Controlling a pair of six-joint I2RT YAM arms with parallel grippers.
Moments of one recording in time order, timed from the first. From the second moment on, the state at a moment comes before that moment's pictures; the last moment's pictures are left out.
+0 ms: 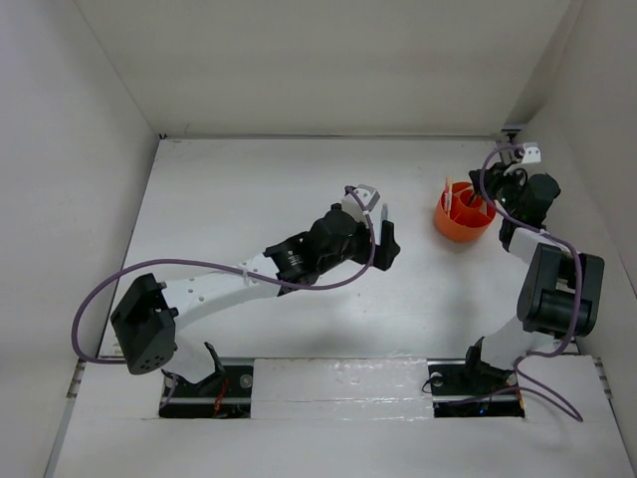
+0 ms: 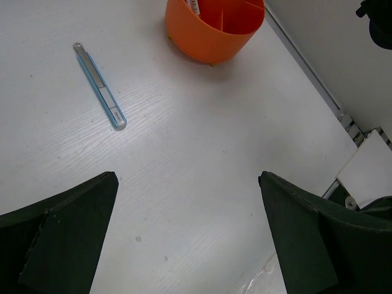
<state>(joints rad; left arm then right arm) -1.04 1.44 1.09 -0.01 -0.16 -0.47 -0.32 1.61 0.84 0.72 -0.60 0.16</state>
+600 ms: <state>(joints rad) -0.98 1.81 1.46 -0.22 -0.23 -0.52 -0.16 1.31 0.94 0.42 -0.35 0.21</state>
